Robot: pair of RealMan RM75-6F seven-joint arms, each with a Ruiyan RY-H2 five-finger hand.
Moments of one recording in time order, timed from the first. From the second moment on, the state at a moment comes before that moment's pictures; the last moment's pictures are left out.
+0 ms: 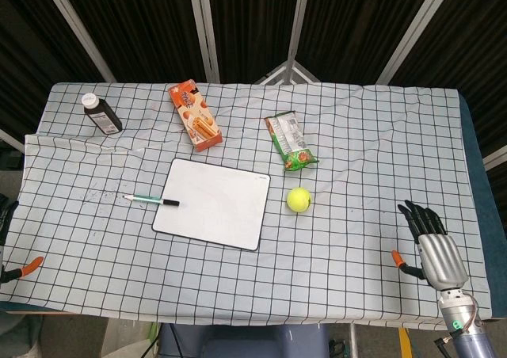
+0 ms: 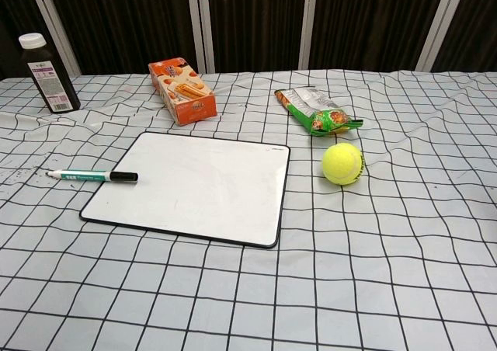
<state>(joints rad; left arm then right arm) -0.02 -1.12 -0.07 -1.67 1.40 1.52 0.03 0.16 -1.15 0.05 -1.71 -1.48 1.36 0.04</state>
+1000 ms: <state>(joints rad) -0.19 -1.15 -0.16 -1.67 1.28 1.31 0.21 0.16 -1.15 0.04 -1.71 -1.48 1.35 0.06</state>
